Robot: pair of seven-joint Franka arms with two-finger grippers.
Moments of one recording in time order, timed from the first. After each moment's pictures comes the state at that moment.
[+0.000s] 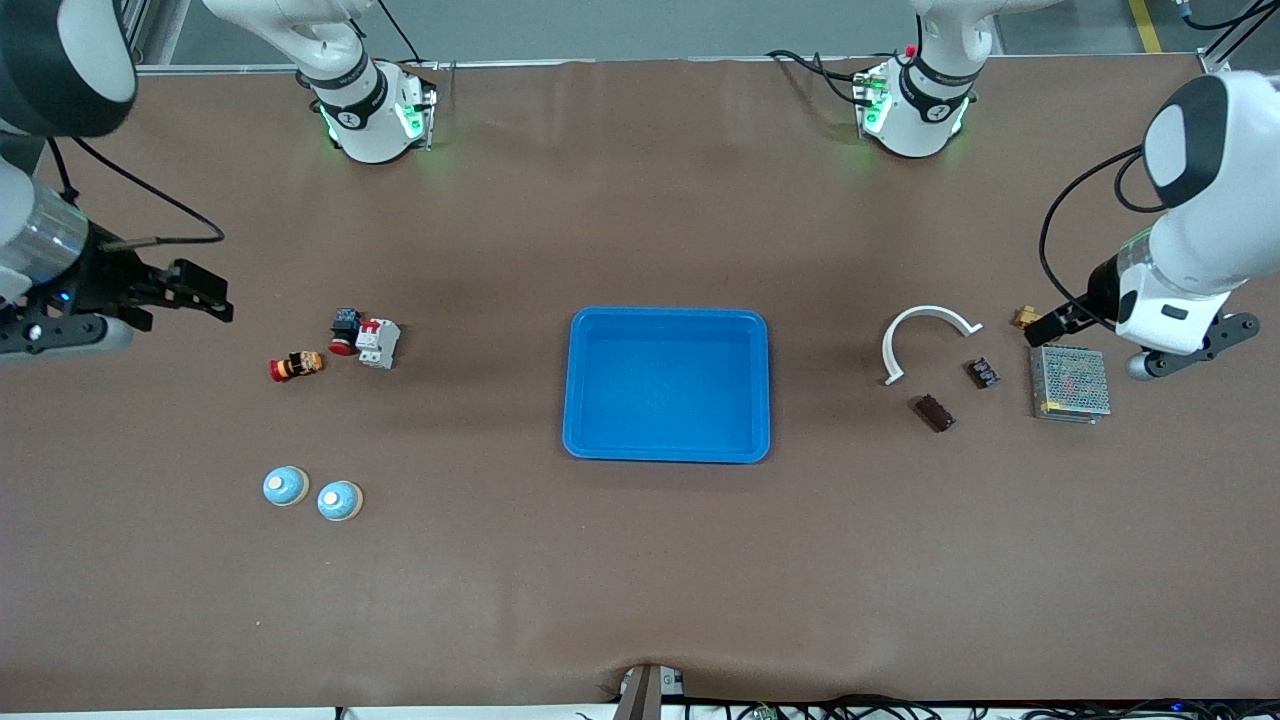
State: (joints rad) left arm 0.13 0.04 -0.14 -1.99 0.05 1.96 -0.47; right arm 0.03 0.09 0.01 -1.65 0.04 1.71 -0.06
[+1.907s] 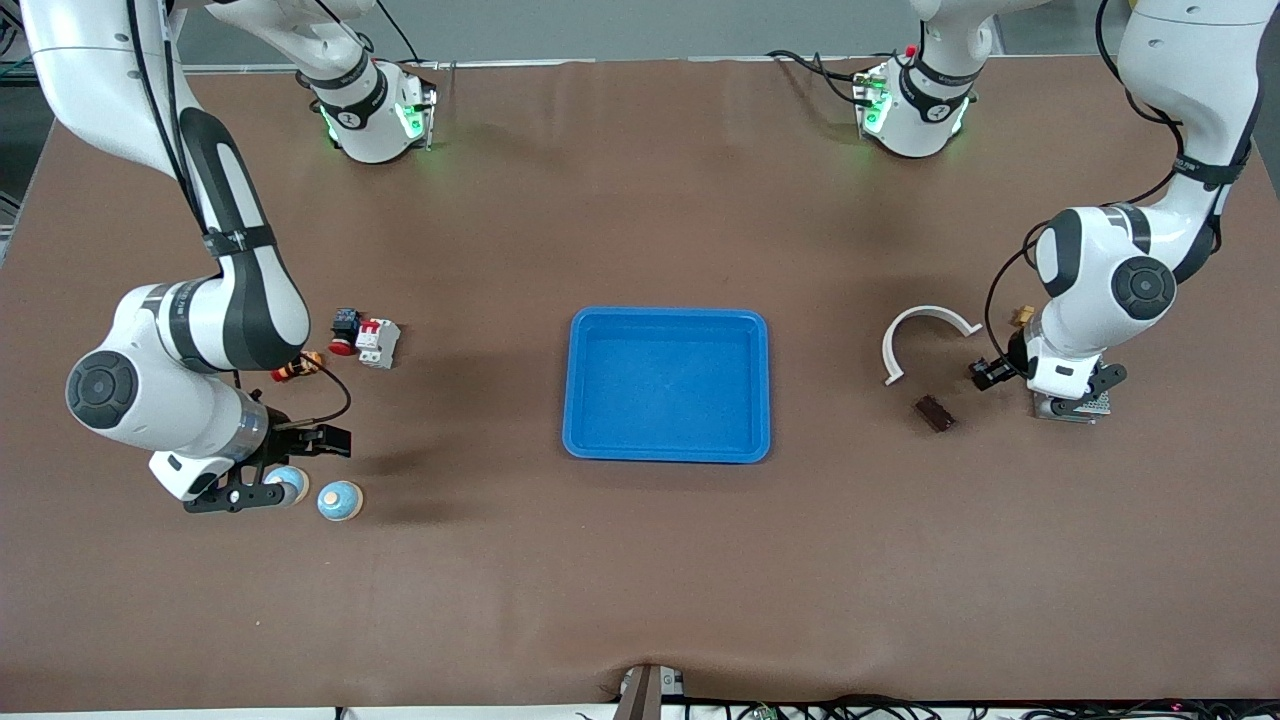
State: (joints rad) left arm 0.21 0.34 -0.14 -2.26 0.14 2.55 -0.54; right arm 0.07 0.54 0.00 -1.61 0.08 2.13 -0.06
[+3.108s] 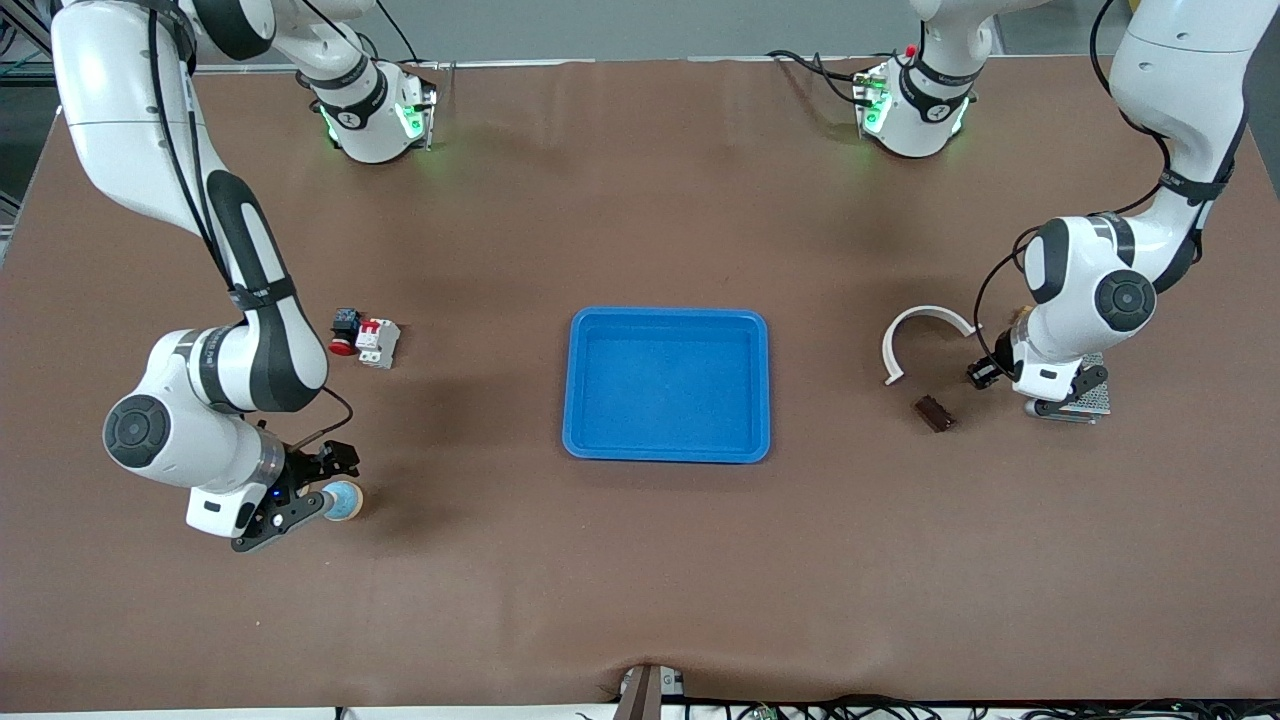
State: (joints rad) left arm 0.21 0.38 -0.14 -2.26 0.14 2.56 -0.57; right arm 0.06 0.70 -0.01 -1.50 0.08 2.22 -0.59
